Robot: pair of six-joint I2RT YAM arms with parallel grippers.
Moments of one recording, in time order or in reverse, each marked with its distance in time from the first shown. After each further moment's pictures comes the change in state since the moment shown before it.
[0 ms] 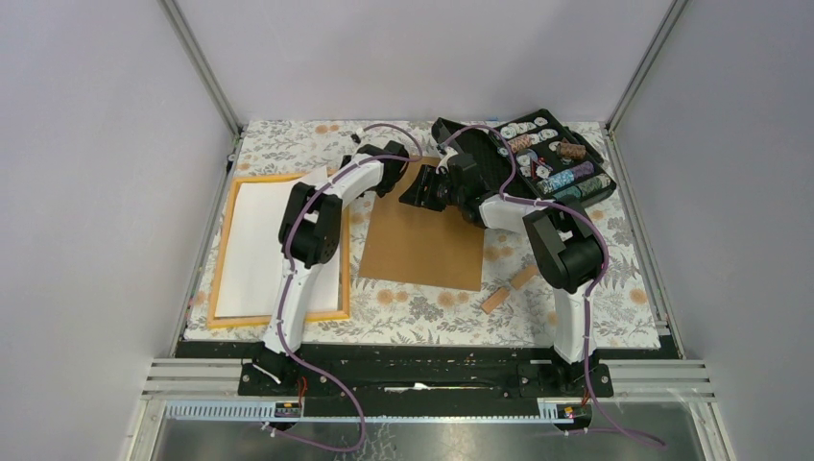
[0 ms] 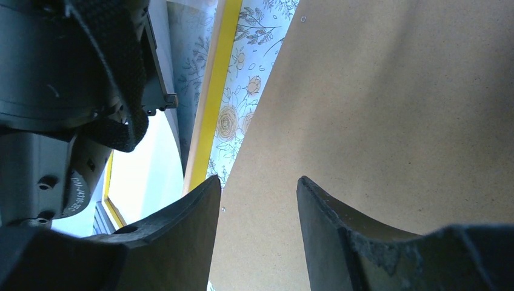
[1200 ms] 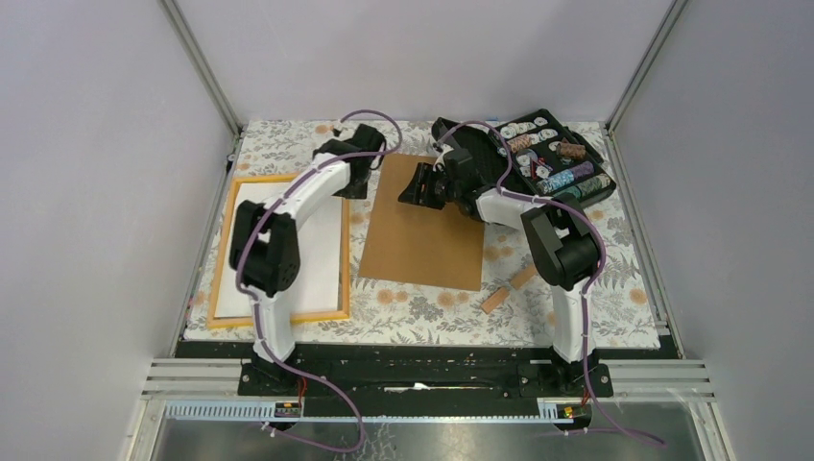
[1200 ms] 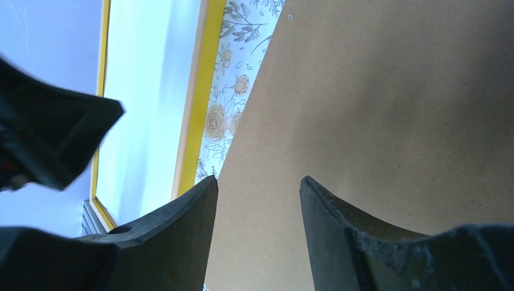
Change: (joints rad) left arm 0.022 -0.372 -0.271 0.130 0.401 0.125; right arm 0.000 0.030 0.080 -0.105 0.005 -0.033
